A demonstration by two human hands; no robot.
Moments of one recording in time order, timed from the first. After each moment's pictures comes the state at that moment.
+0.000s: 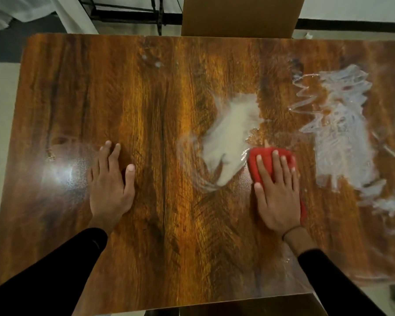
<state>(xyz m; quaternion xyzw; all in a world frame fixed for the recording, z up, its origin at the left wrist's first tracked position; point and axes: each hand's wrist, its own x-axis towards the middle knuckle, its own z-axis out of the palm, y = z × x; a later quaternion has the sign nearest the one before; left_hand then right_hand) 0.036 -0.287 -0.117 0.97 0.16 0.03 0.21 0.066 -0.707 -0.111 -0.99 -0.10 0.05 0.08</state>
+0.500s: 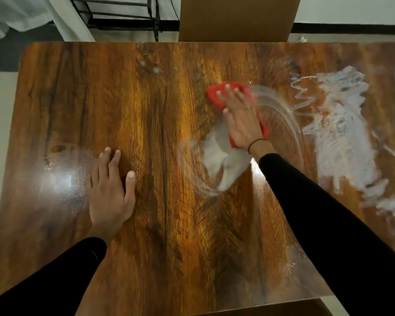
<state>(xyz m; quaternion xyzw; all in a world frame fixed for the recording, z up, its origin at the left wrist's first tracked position) 0.037 -0.289 -0.112 0.97 0.16 0.02 0.21 0.249 -0.598 -0.076 -0.96 -0.16 0.09 0.20</state>
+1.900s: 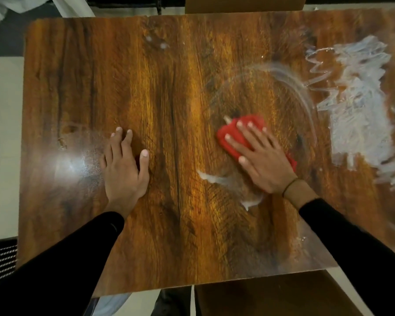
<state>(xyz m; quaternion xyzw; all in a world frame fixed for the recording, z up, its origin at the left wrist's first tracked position) 0.036 -0.284 -0.122 0.97 0.15 0.03 0.20 0.110 -0.648 -0.079 -0.95 -0.29 0.12 0.05</state>
